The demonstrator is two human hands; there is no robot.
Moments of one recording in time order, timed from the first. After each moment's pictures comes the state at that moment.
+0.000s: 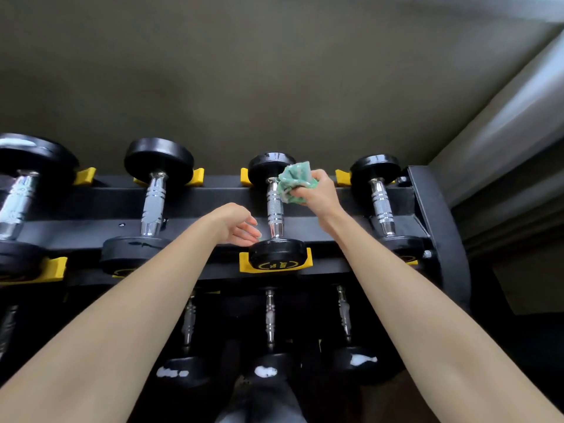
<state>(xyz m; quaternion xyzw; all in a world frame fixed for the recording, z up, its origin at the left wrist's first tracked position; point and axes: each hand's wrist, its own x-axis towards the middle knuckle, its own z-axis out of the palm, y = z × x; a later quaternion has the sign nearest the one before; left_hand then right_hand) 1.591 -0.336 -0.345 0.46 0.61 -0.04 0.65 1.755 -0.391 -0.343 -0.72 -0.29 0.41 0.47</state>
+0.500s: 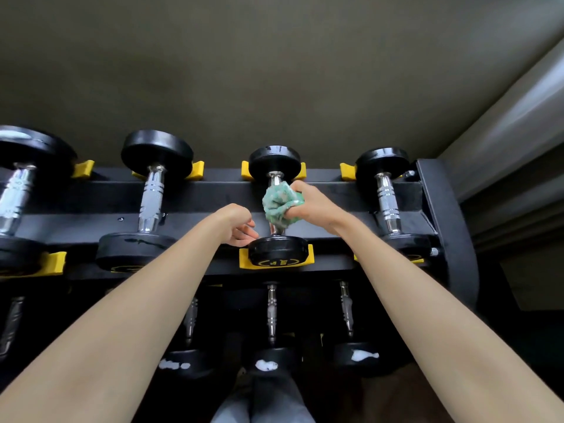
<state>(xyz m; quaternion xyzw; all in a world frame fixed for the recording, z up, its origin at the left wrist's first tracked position) 1.599 -0.338 -0.358 0.45 0.65 -0.06 0.61 1.756 -0.403 -0.341 -0.68 -0.48 0.49 0.26</state>
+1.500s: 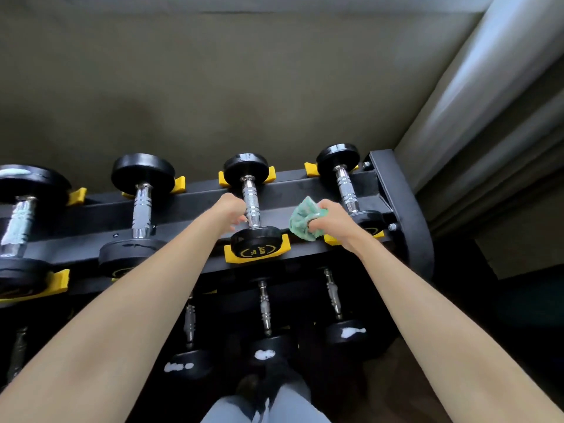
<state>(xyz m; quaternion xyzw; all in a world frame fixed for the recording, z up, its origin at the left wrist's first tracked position) 1.625 -0.376 -0.298 0.56 0.63 0.00 0.54 1.788 -0.505 -0.318 -0.77 -0.32 0.44 0.34</state>
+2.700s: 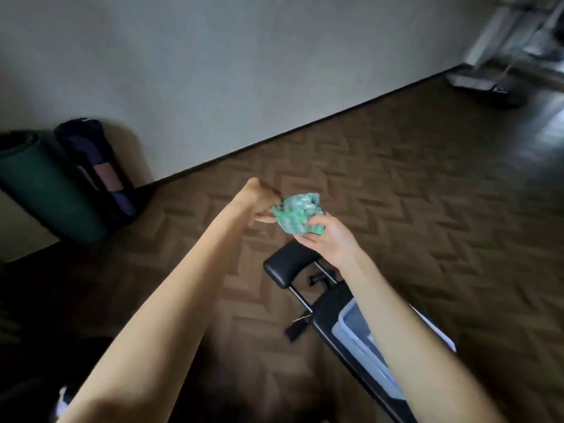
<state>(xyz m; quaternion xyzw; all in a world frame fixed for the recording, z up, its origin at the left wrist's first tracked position) 1.512 -1.054 -0.178 0.73 -0.32 -0.45 0.40 1.362 -1.093 -0.227 -0.30 0.40 -0.28 0.82</state>
